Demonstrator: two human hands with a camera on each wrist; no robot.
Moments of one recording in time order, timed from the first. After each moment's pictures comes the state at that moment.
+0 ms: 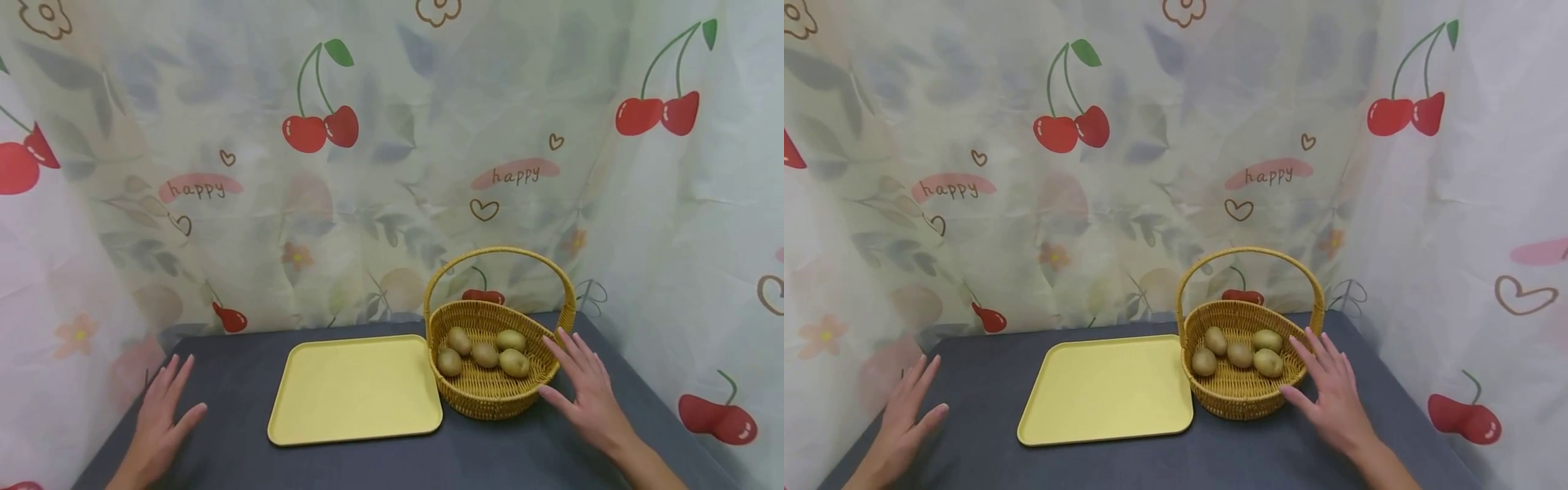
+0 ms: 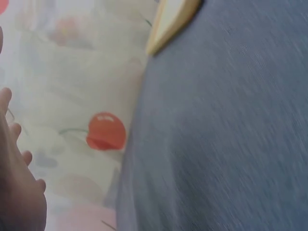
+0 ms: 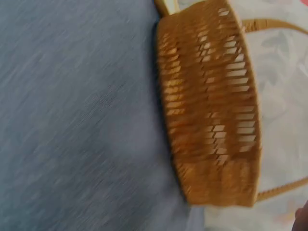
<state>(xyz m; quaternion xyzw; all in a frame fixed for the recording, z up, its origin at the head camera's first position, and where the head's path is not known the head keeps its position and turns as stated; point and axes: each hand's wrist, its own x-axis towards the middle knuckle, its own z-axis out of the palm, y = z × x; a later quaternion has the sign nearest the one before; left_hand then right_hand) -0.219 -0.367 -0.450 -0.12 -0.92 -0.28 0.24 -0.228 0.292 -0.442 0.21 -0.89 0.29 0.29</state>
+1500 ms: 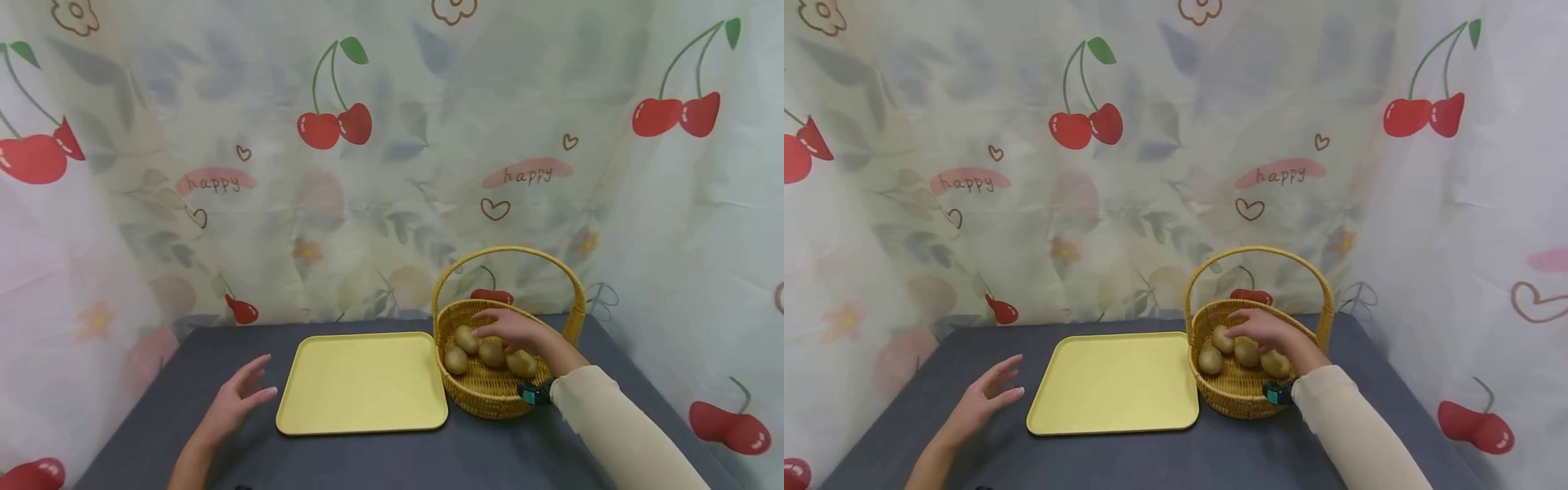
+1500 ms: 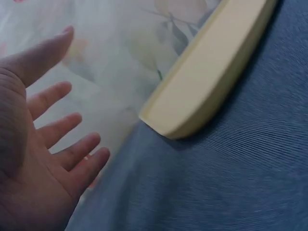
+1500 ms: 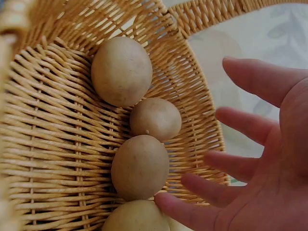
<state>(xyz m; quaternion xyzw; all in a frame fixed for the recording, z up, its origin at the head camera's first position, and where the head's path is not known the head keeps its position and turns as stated) -0.249 -0.302 -0.458 -0.07 -0.84 -0.54 0.04 -0.356 0.216 -0.383 0.10 -0.87 0.43 -0.20</state>
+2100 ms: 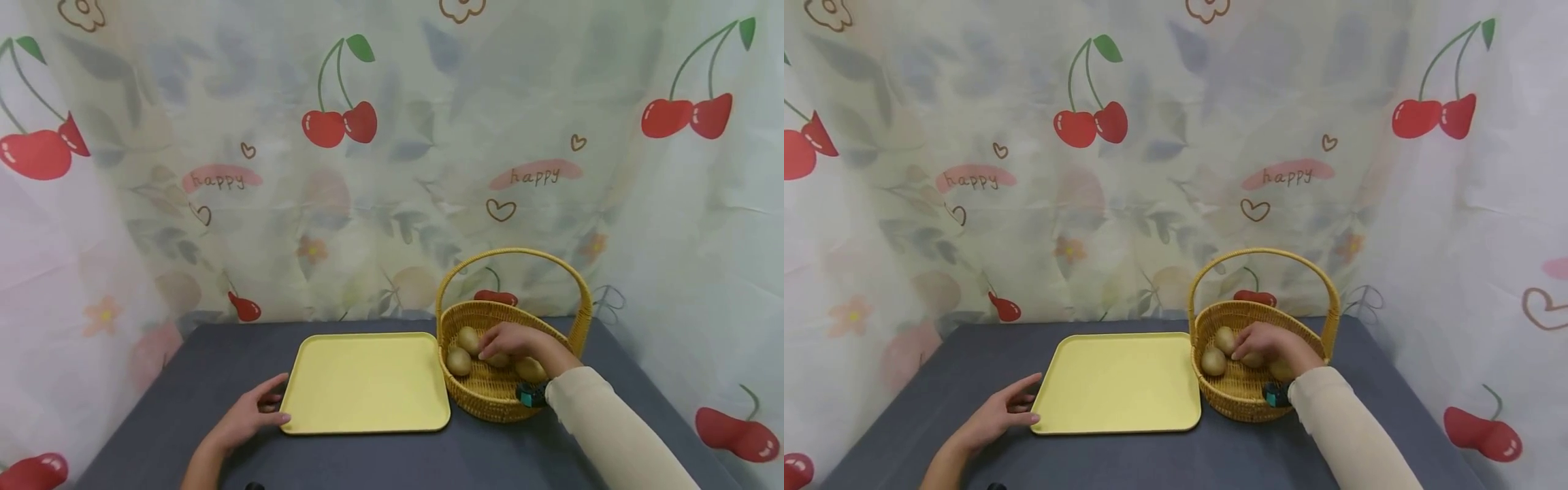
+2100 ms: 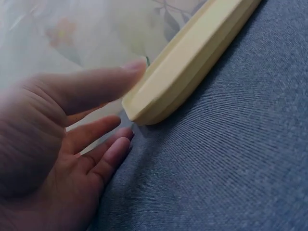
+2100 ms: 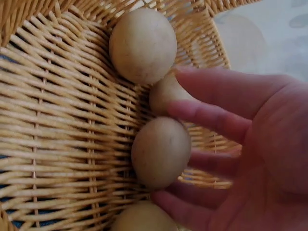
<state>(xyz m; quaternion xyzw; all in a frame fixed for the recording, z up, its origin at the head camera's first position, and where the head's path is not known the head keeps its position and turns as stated) -0.258 -0.302 -0.487 -0.03 -0.86 -0.50 -0.07 -0.367 0.219 -0.403 0.18 -0.91 0.32 -0.21</state>
